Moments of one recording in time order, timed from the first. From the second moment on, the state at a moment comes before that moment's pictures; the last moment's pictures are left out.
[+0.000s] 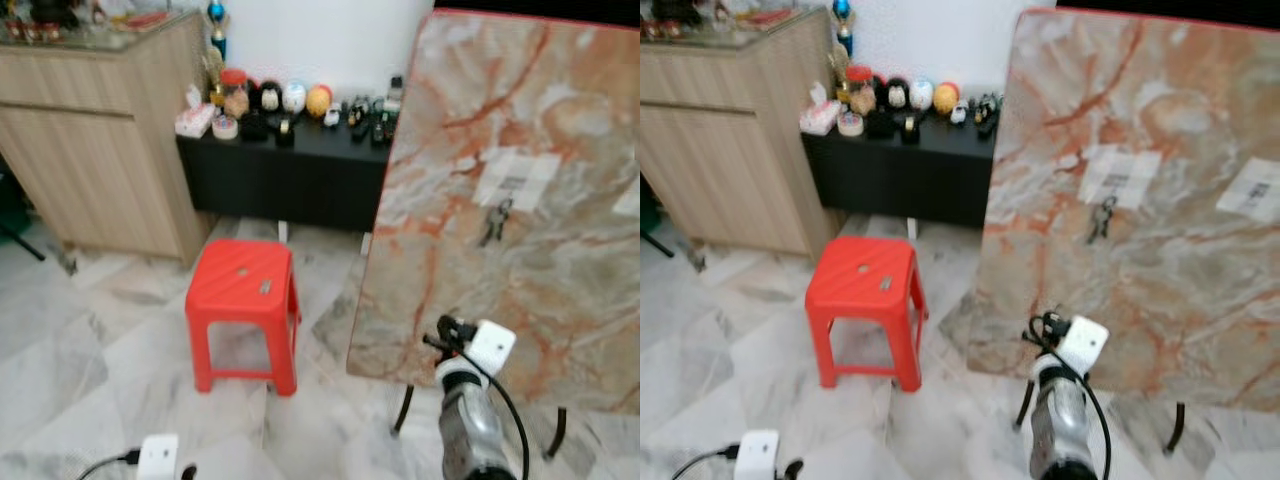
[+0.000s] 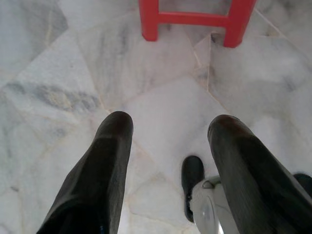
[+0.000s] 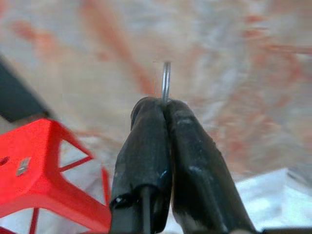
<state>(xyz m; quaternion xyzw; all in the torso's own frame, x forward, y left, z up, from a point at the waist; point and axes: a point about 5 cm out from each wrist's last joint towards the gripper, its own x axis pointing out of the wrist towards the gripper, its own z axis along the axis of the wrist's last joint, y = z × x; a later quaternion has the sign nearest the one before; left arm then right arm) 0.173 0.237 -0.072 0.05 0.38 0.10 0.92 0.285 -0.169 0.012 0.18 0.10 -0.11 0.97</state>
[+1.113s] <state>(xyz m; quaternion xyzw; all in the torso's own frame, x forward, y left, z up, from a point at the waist) 0.171 0.227 -0.076 0.03 0.38 0.09 0.92 0.285 -0.174 0.011 0.18 0.10 -0.12 0.97</state>
